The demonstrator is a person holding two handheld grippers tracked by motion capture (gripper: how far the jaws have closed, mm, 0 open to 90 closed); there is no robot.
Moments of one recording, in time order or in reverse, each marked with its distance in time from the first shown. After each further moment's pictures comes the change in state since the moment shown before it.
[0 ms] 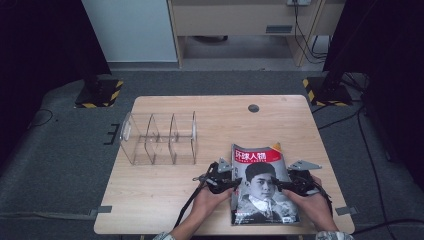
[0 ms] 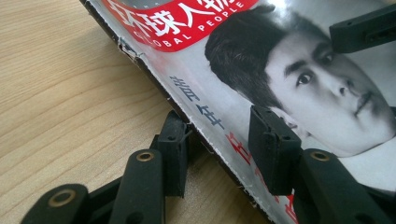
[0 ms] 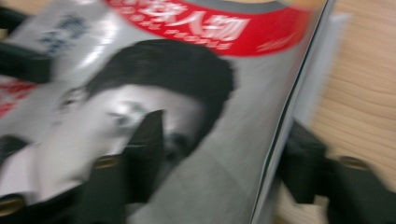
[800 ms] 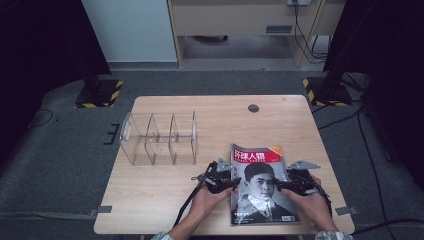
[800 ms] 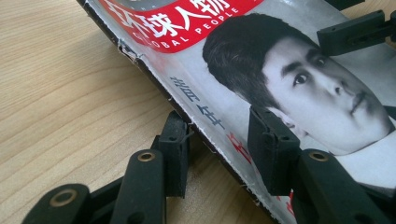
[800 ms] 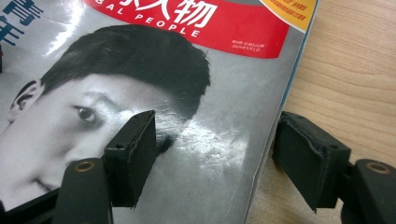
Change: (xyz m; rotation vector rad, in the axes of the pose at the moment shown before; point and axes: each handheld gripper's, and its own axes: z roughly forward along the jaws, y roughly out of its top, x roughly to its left) left arm 0.003 0.002 -0.005 0.001 -0.005 0.006; right arm 0.000 -0.002 0.007 0.027 -0.030 0.008
